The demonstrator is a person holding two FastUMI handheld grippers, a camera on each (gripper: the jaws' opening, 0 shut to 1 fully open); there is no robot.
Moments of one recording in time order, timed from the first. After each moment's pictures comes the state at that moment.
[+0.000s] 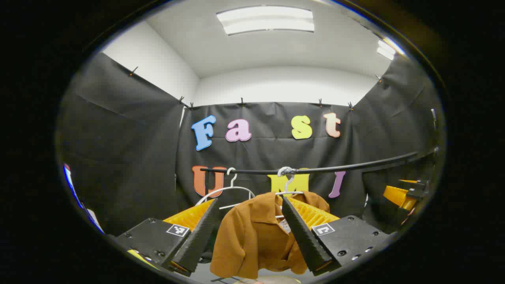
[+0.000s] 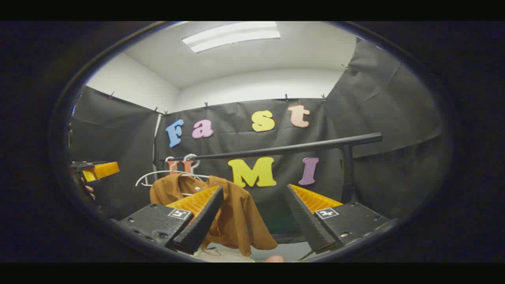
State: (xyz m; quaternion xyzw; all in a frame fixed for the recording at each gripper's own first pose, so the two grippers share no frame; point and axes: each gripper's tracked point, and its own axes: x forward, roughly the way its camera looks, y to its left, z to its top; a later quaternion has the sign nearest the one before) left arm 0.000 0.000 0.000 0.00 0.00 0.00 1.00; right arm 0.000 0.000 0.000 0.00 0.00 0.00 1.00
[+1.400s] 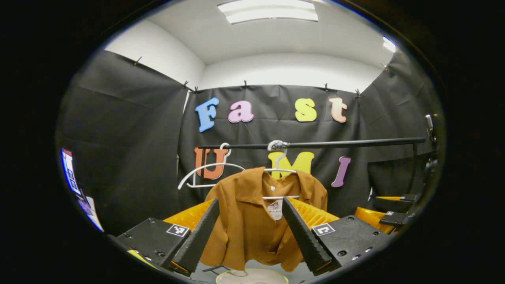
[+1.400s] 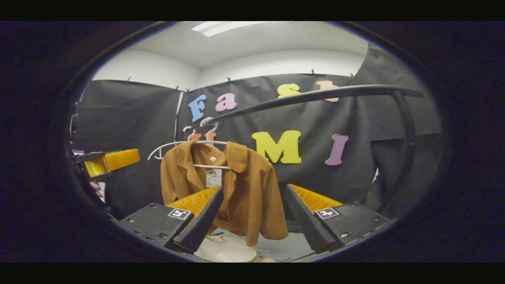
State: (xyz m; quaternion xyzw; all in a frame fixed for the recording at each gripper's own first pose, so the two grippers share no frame) left arm 0.015 -0.049 -0.075 -0.02 0.06 0.04 1.00; right arm 0.043 0.023 -0.106 -0.03 0.12 0.10 0.99
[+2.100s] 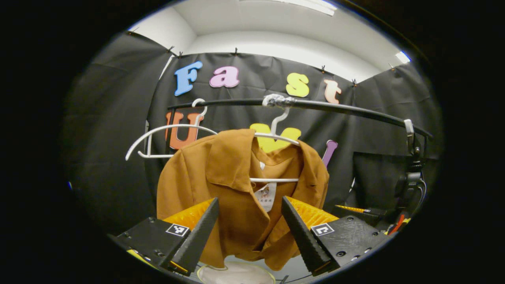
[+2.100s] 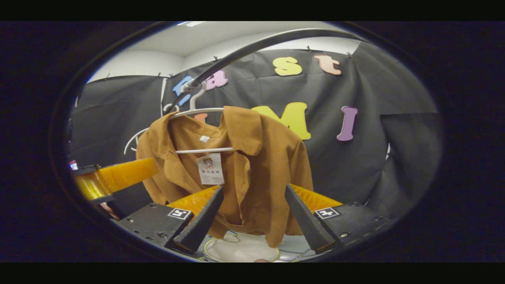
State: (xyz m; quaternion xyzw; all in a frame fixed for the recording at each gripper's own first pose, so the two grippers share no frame) left arm 0.116 -0.060 -0.171 -0.09 0.16 -0.05 0.98; right arm 0.147 0.081 -0.192 0.03 0.21 0.06 0.98
